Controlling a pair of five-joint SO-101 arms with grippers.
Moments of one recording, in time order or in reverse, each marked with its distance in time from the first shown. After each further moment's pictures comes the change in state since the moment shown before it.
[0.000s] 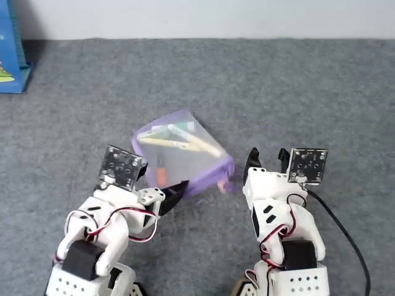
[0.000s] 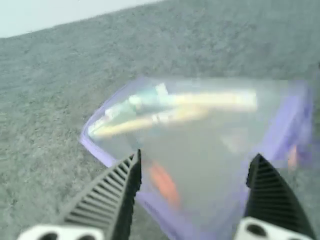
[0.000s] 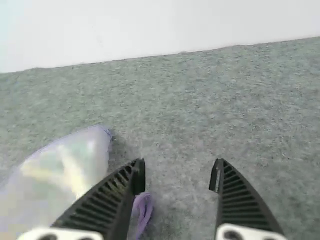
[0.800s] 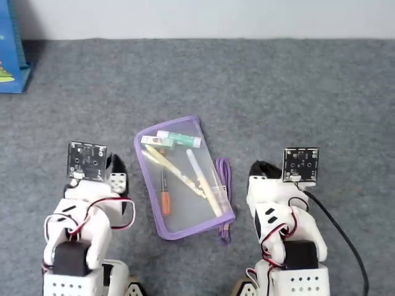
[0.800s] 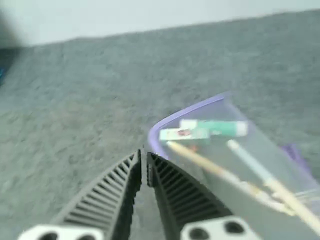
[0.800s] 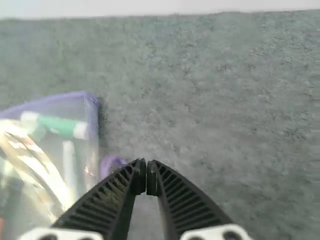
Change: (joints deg) left arm -16.8 -0.1 2.8 -3.9 -4.6; right arm 2.5 0.0 0.0 9.2 7.8
